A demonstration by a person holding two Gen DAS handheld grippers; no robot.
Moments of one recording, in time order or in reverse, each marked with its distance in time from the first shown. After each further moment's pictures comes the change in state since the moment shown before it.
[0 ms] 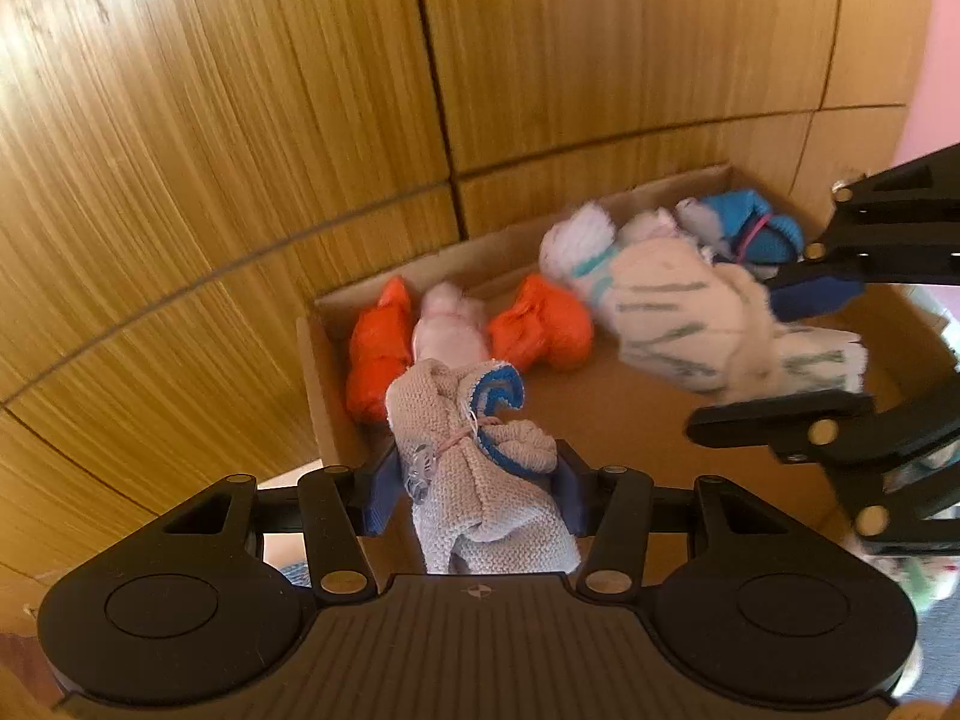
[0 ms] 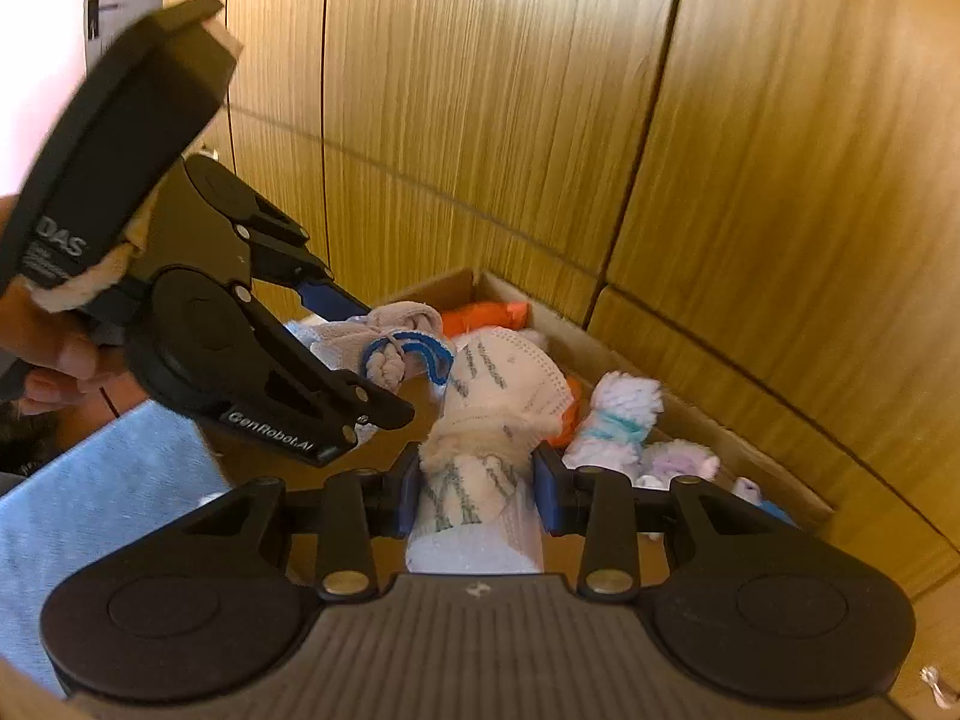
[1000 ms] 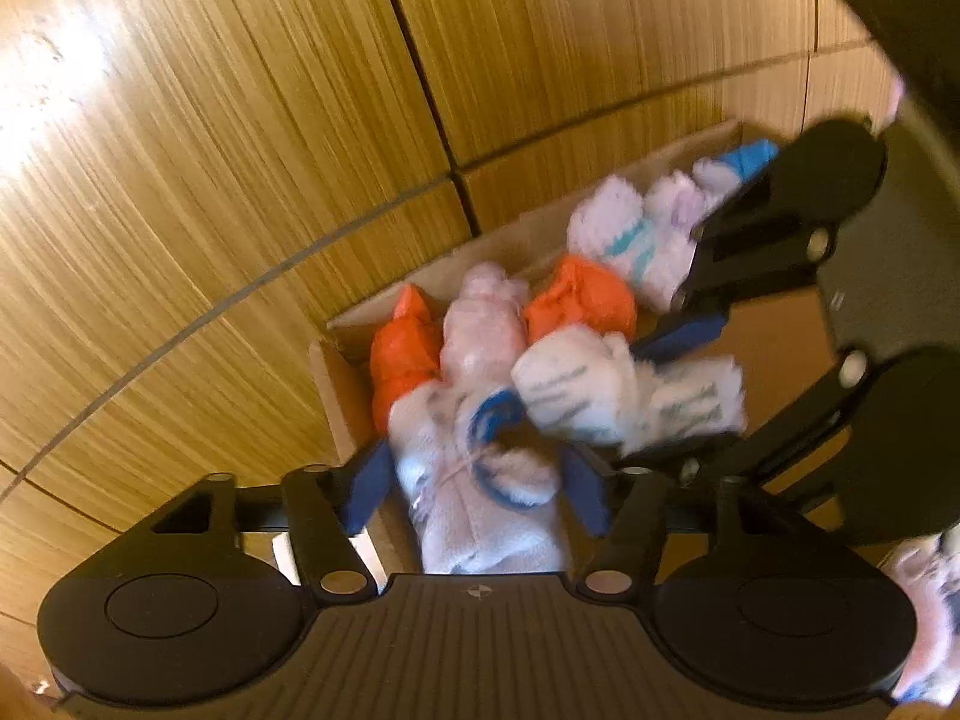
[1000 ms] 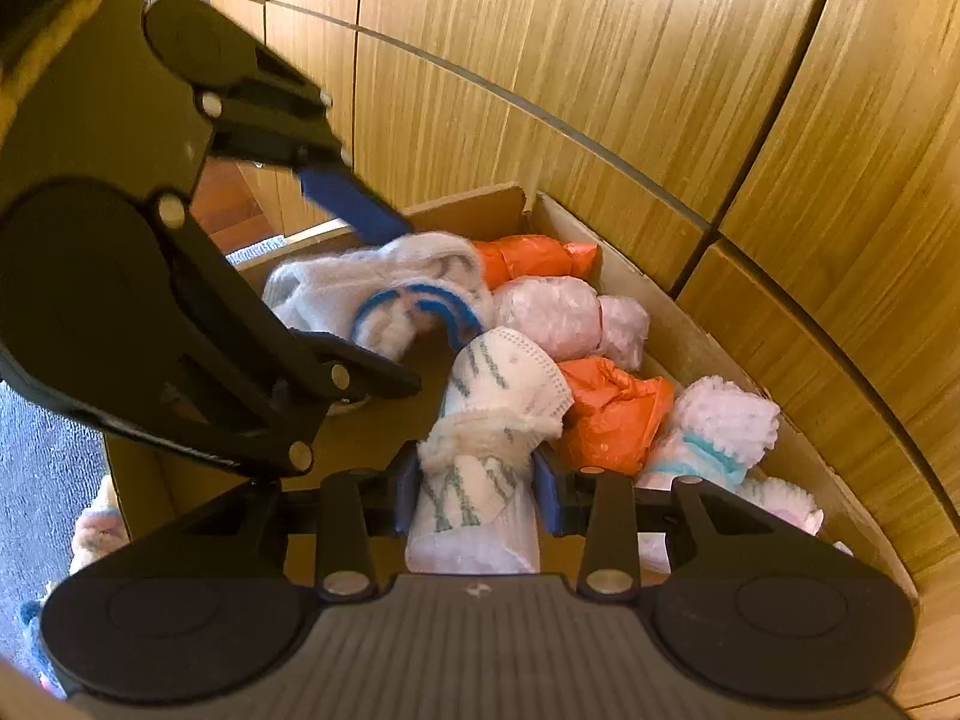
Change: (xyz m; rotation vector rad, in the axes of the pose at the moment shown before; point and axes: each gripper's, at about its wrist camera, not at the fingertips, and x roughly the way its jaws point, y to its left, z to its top) left arm 0.005 0.011 0.001 0.140 -0.035 0.041; right arm 0.071 0.004 0.012 -0.123 0.120 0.063
